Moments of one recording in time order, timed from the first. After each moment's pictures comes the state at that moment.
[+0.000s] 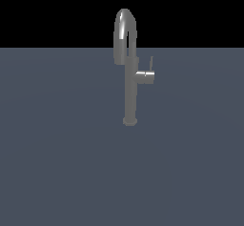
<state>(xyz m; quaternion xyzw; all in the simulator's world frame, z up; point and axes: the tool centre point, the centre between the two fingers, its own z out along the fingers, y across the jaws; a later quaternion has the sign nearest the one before) -0.253 0.002 0.486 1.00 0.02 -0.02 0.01</state>
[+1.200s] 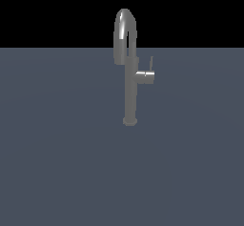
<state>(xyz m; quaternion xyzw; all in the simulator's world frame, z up) -0.190 0.004 0.484 0.99 -0.08 -0.09 -0.09</state>
